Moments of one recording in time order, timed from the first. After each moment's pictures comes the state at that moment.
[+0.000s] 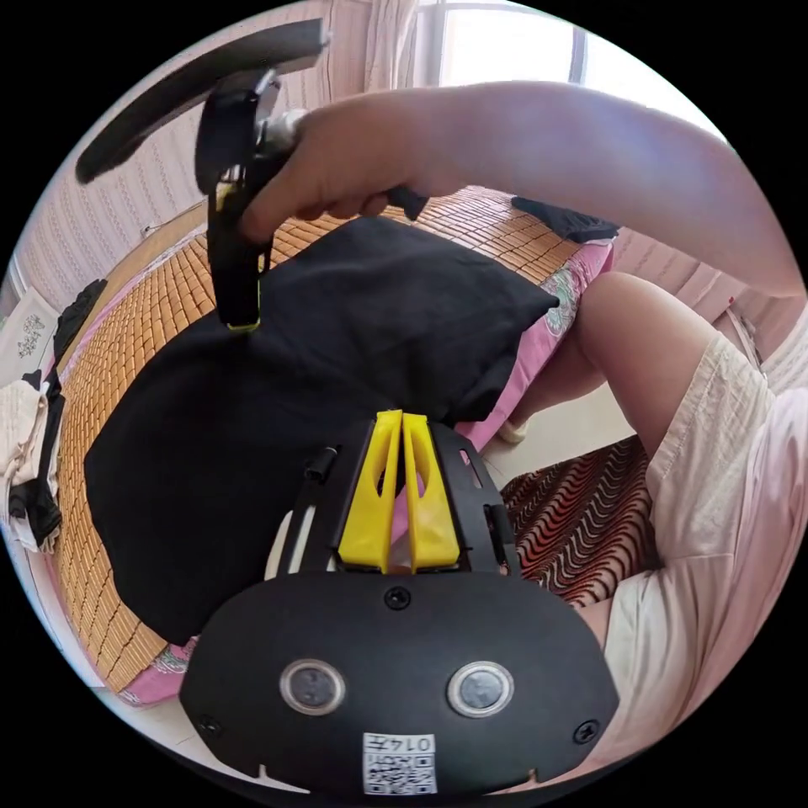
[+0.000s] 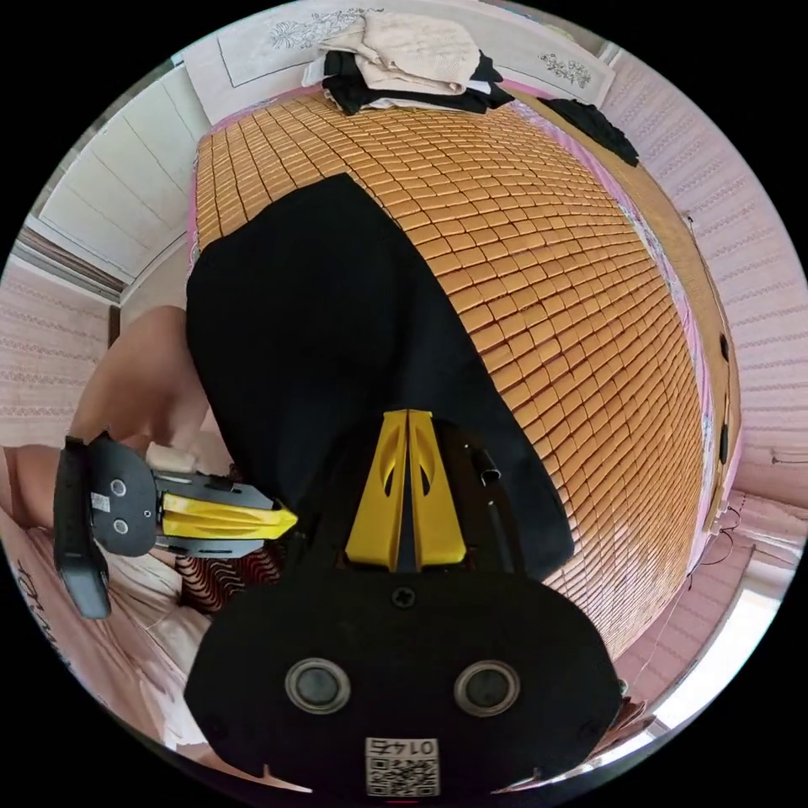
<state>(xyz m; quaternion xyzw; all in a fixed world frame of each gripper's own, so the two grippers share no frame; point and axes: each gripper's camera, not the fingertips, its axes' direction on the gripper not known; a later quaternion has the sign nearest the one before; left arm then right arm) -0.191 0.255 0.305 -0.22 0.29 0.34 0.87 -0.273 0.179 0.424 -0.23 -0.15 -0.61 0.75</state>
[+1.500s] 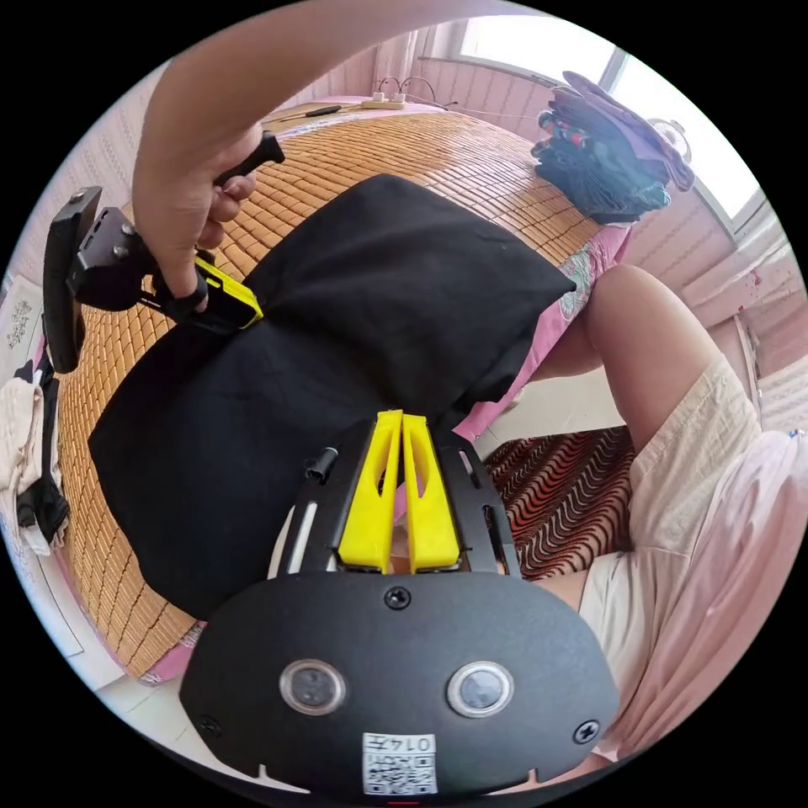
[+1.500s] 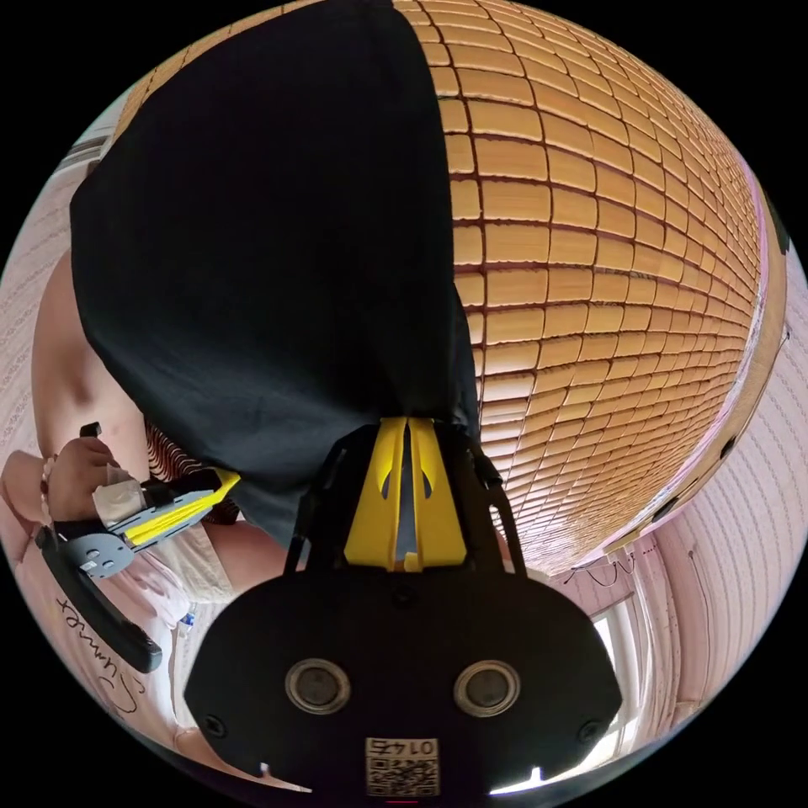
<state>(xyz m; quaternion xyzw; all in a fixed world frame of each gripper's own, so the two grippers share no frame) -0.111 0.258 0.323 -0.32 0.27 0.35 0.84 -0.411 0.186 0.508 -0.40 -0.01 -0.72 0.56</state>
